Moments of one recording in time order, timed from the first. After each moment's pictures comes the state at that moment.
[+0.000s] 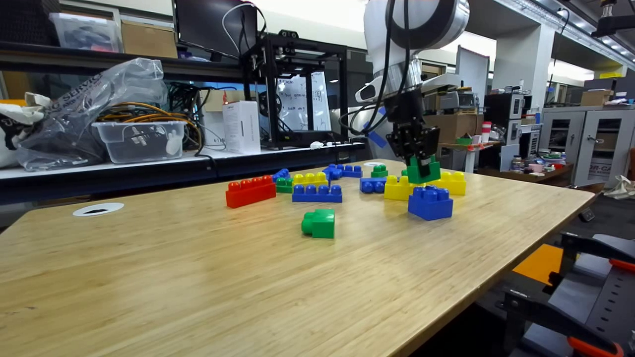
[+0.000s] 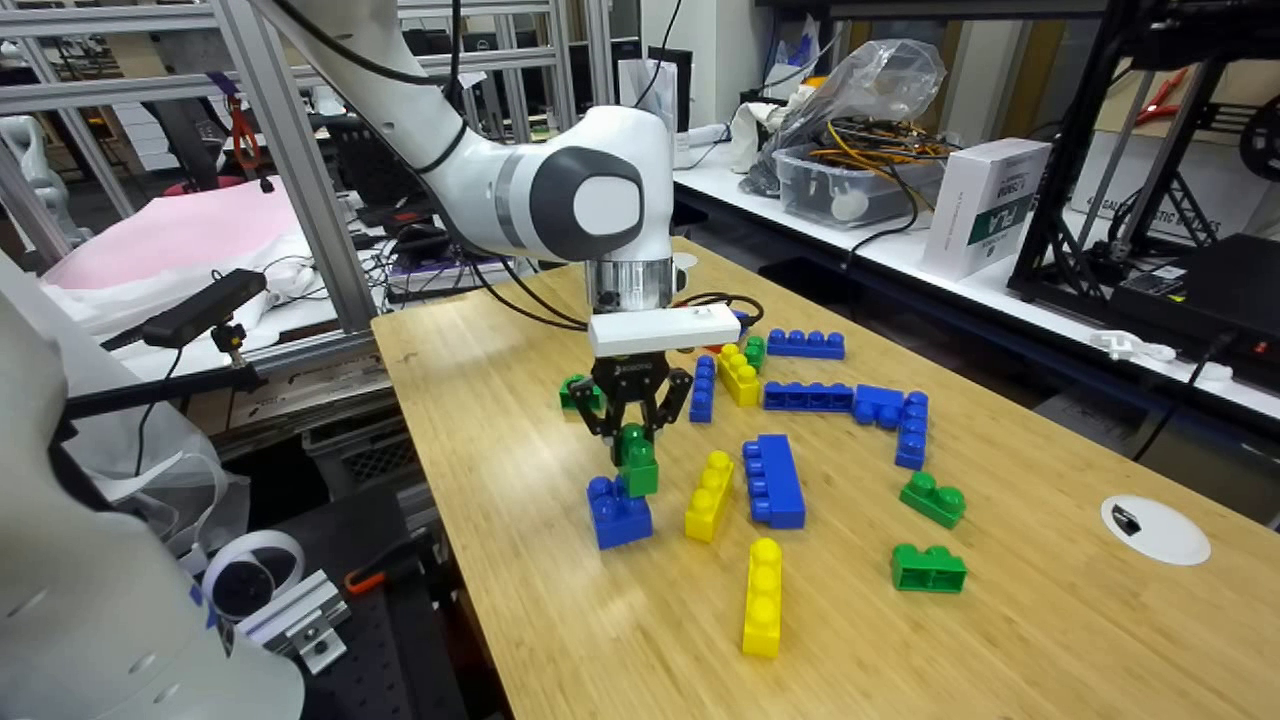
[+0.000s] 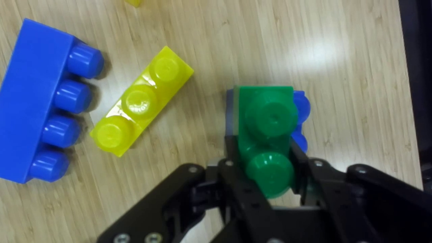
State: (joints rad) arm 0.04 0.09 0.04 -2.46 -0.26 2.36 -1.08
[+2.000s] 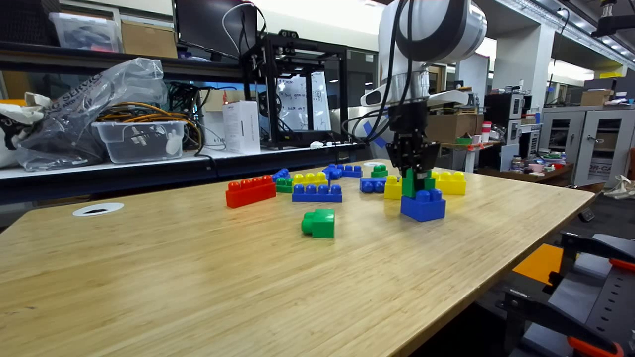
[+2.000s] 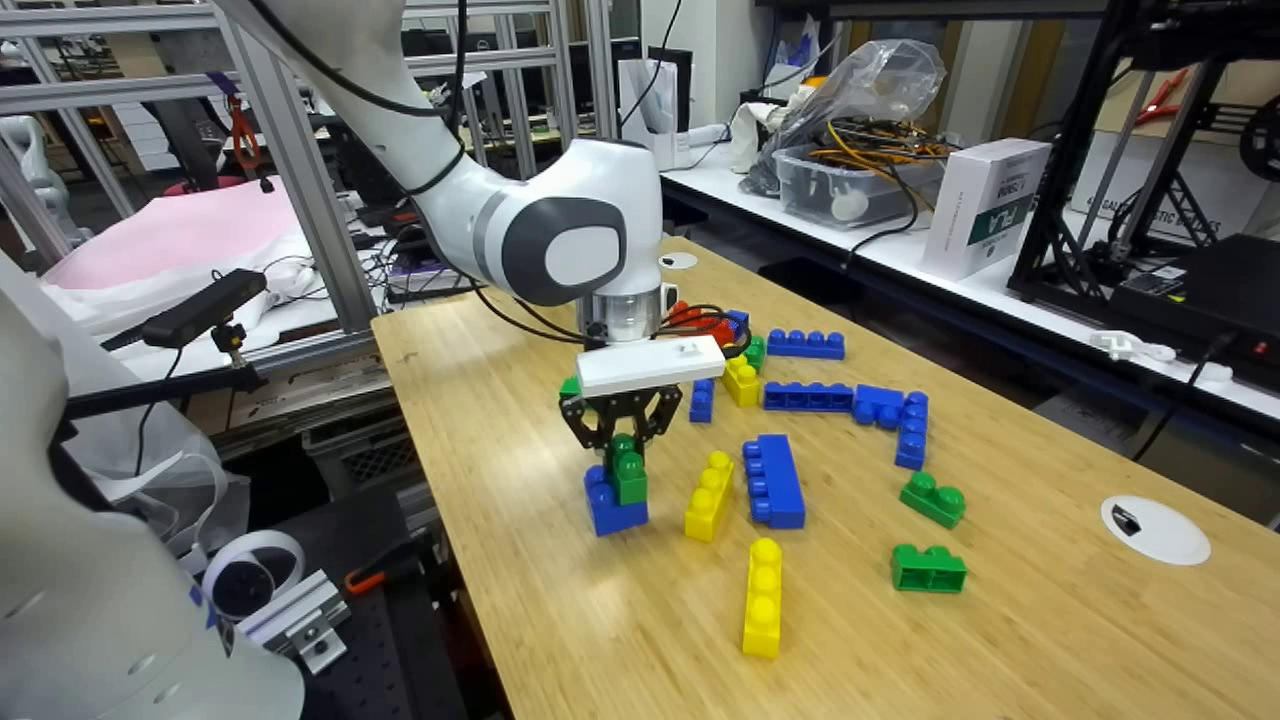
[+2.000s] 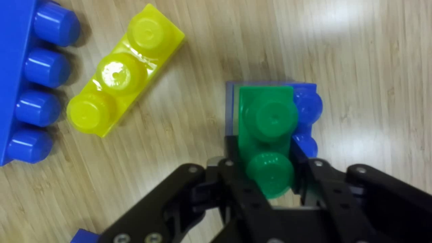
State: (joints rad) arm 0.03 0.10 0.04 -2.55 -0.13 2.56 -1.16
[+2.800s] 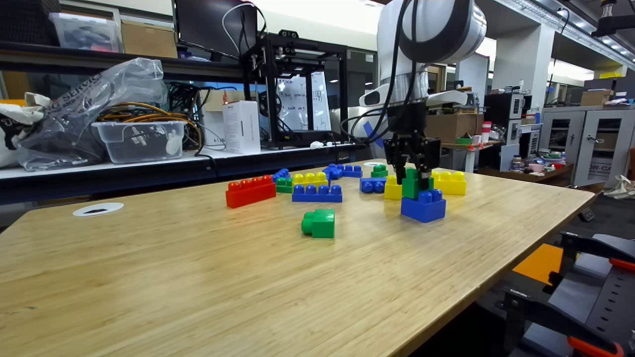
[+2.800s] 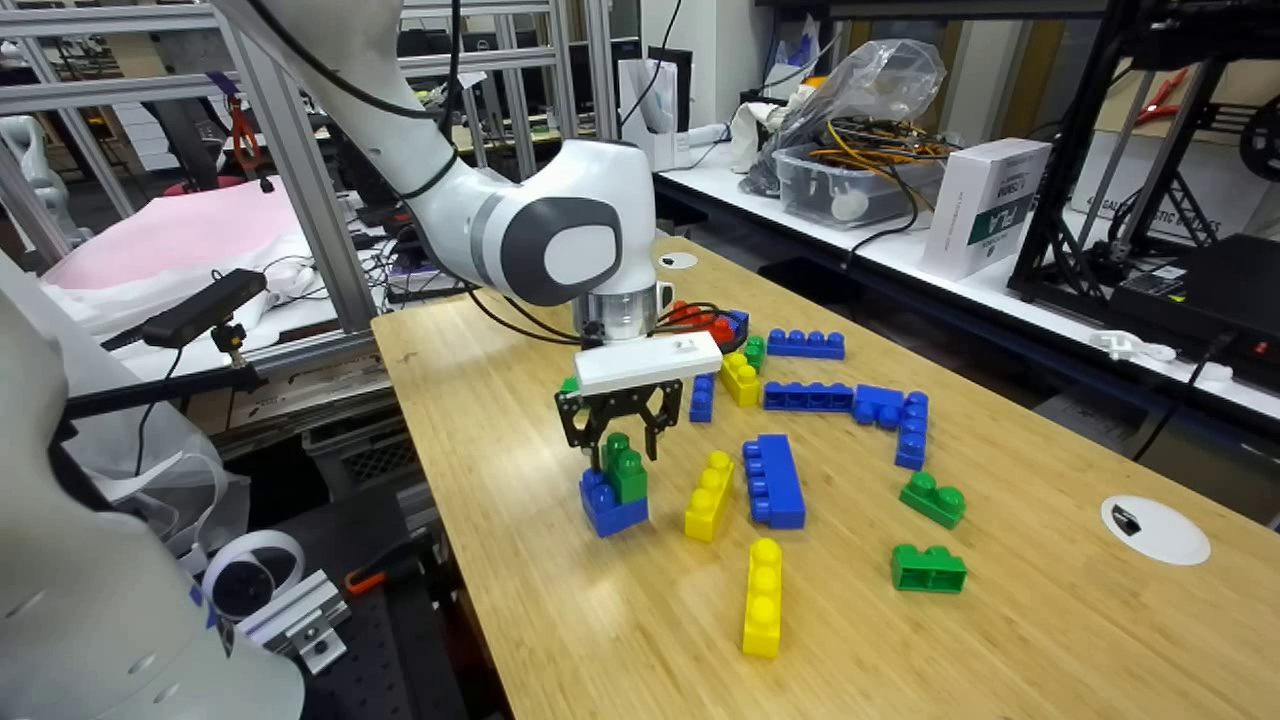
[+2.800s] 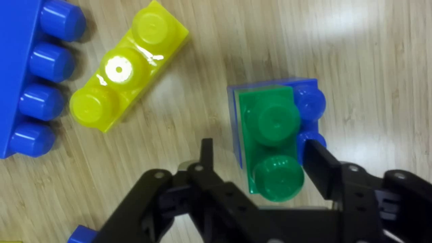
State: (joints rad) arm 0.04 0.10 0.05 -2.55 -0.17 2.57 -1.12
